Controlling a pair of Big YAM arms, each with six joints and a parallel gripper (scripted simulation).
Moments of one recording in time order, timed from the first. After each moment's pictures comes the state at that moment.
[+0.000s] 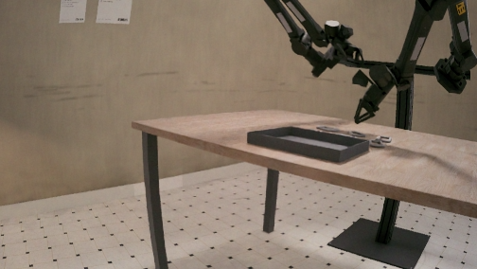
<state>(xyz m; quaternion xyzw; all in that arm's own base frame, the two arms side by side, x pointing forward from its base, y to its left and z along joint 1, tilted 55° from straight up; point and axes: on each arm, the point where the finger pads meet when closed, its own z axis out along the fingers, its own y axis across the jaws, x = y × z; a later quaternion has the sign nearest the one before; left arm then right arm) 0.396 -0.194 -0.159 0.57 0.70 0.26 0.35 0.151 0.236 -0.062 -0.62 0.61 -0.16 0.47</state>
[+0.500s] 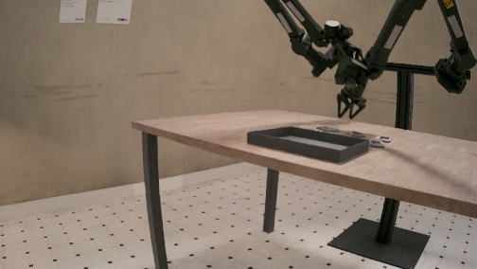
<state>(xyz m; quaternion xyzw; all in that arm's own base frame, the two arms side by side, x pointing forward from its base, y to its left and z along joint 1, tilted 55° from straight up) 0.379 -0.243 -0.221 0.75 0.56 0.34 0.11 0.151 0.236 -0.062 -0.62 0.61 -0.16 0.47</state>
